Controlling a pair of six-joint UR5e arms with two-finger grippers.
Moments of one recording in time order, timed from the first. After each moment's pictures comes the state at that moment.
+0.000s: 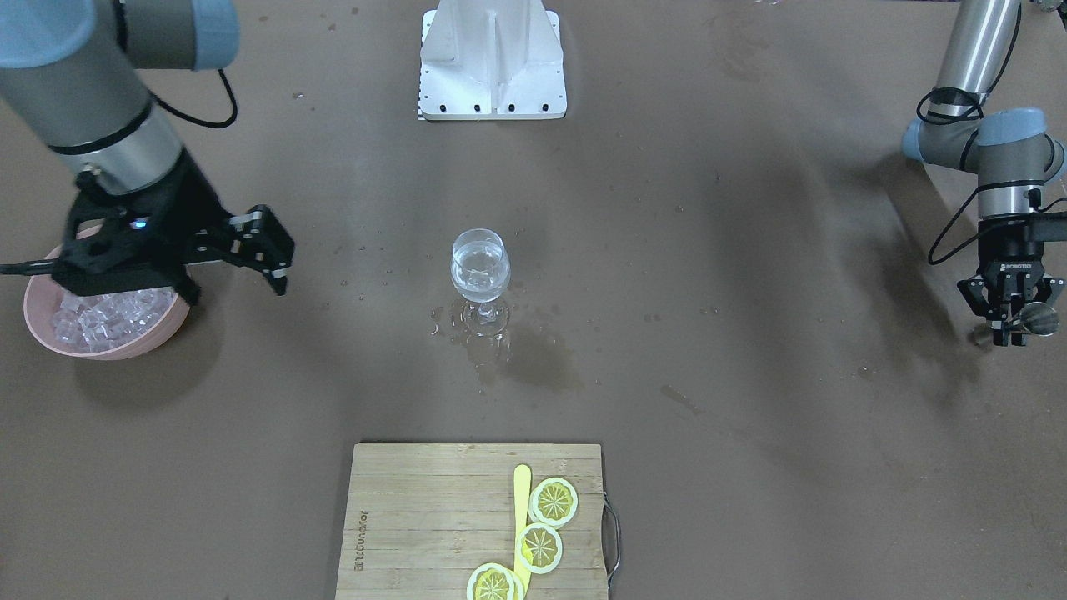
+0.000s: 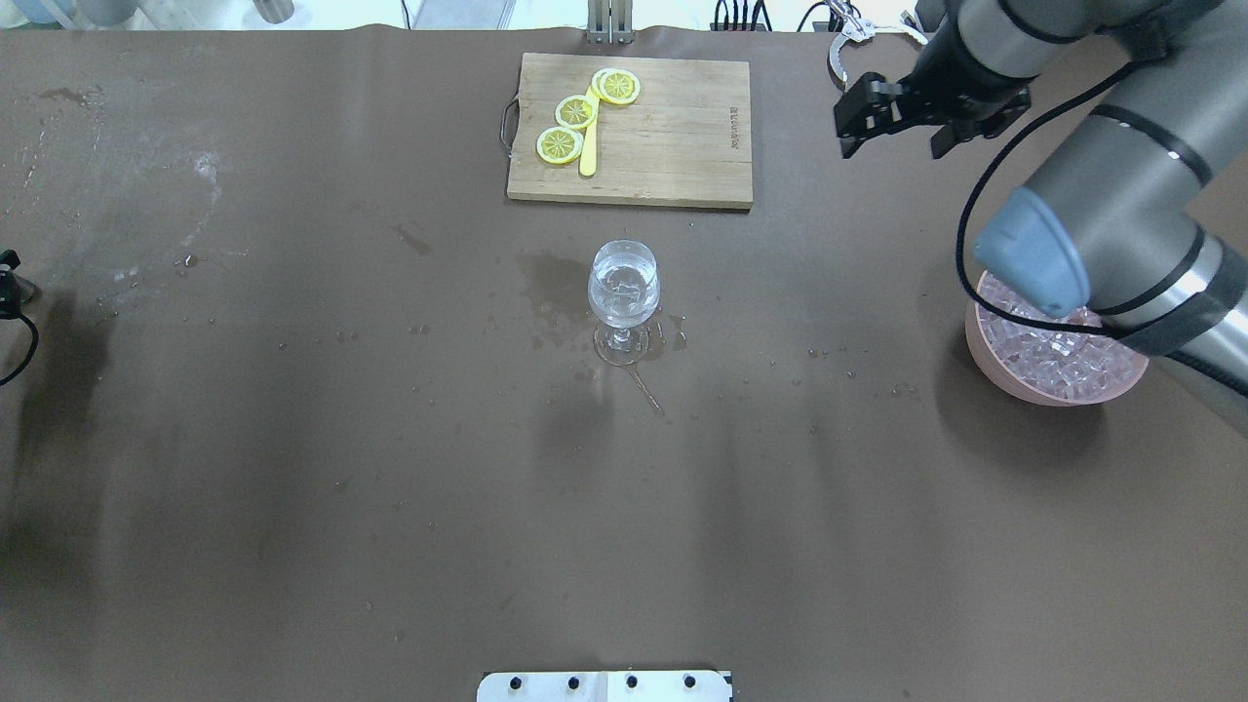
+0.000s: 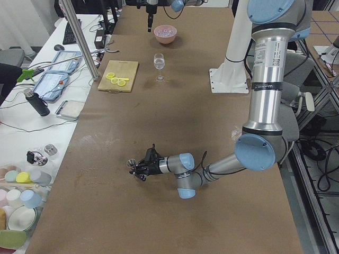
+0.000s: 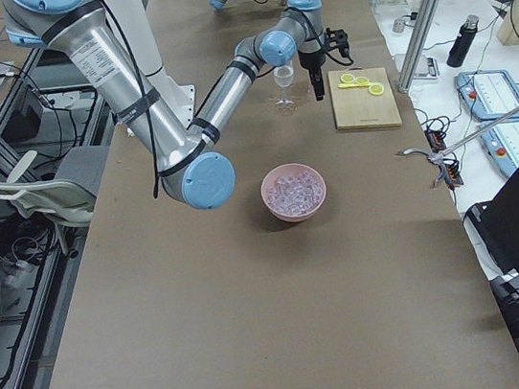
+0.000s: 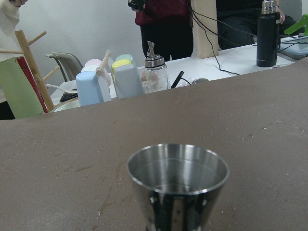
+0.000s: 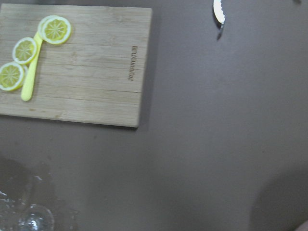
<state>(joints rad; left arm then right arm) -0.81 -1.59 -0.92 -3.44 -1.16 -0.79 1.03 -1.04 1.85 -1.69 2.15 0.77</state>
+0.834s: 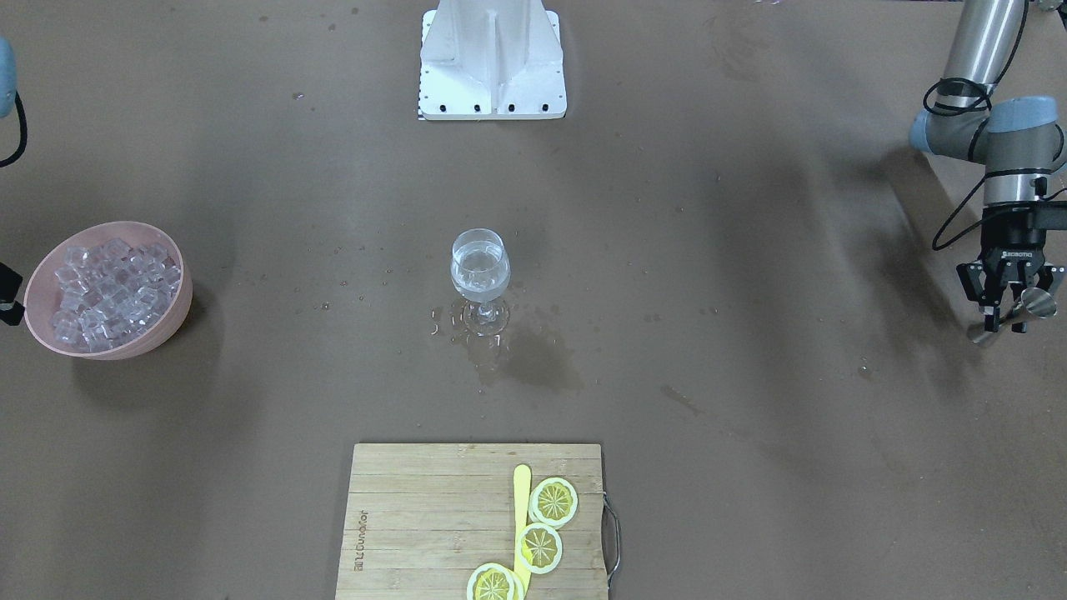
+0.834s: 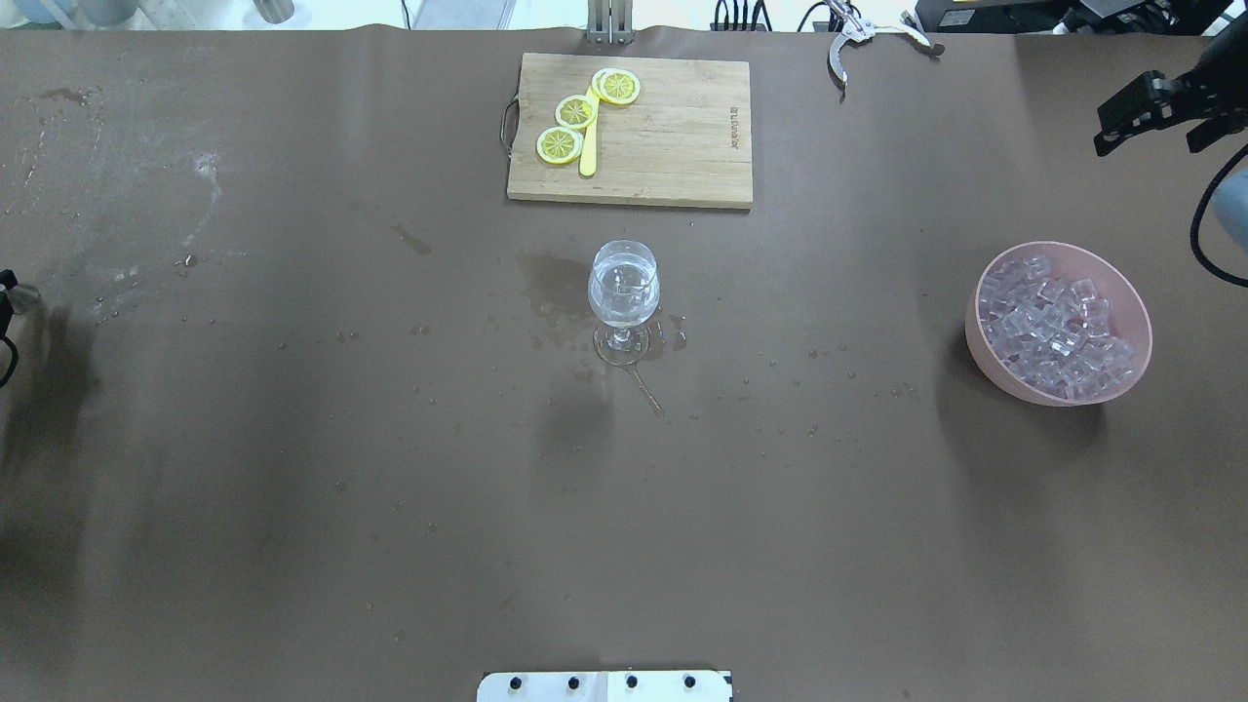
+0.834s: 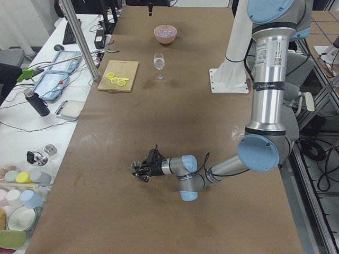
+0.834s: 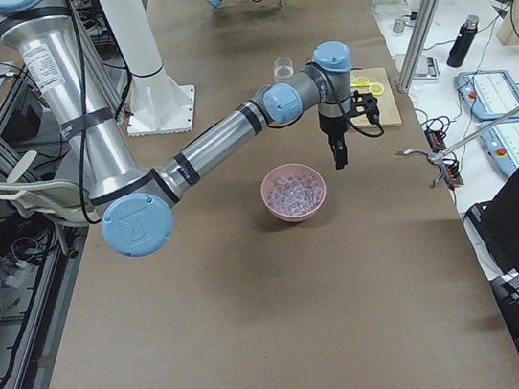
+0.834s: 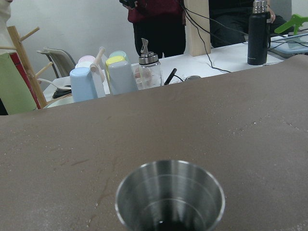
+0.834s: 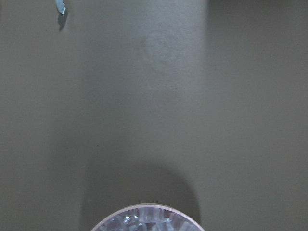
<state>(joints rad) -0.81 -1.55 -0.93 -3.49 -1.22 -0.78 1.28 -1.28 1.79 -1.68 2.23 0.46</state>
